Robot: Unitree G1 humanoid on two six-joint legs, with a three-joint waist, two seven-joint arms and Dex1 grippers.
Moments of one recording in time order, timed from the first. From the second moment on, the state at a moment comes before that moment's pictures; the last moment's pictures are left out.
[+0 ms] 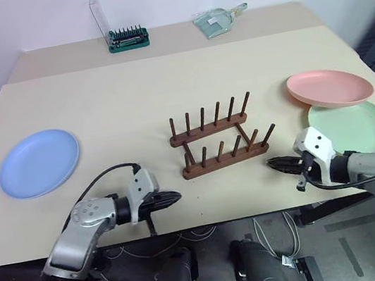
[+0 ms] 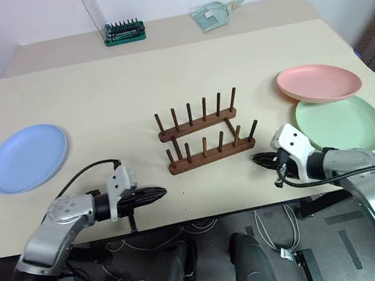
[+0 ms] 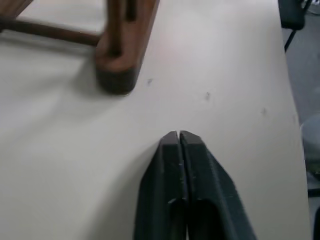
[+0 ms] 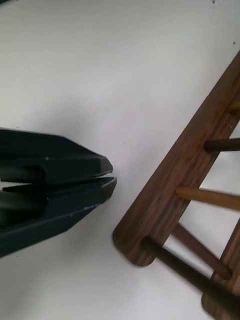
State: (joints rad) left arm -0.15 0.59 -0.22 -0.23 -0.26 0.38 -0.97; right arm -0.04 -0.80 -0.03 -0.29 0.34 0.49 0.85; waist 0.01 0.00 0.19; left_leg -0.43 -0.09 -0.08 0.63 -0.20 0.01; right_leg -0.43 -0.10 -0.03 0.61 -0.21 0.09
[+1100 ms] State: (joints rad) left arm -0.28 0.41 -0.21 -0.01 -0.12 0.26 -0.65; right arm -0.22 -0.69 0.08 -0.03 0.10 0.23 0.77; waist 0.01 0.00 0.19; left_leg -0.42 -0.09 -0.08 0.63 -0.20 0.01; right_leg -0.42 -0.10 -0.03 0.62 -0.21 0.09
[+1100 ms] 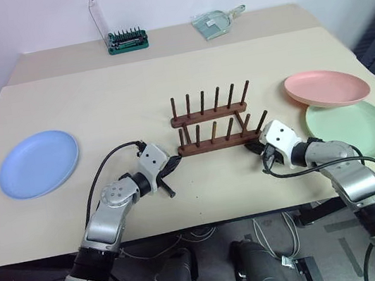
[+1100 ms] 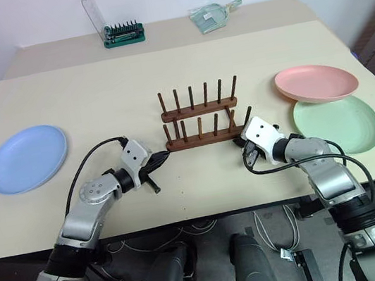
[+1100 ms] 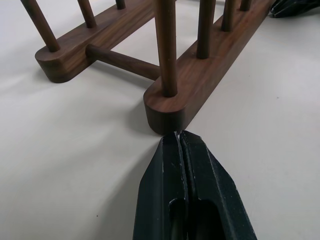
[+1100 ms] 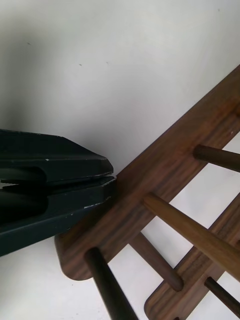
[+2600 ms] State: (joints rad) left arm -0.13 0.54 -0.13 -0.24 -0.34 0.21 -0.91; right arm -0.49 -1.00 0.03 0.44 -0.17 -0.01 0.72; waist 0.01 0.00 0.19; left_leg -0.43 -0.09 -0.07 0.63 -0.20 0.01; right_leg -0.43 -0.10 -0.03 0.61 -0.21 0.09
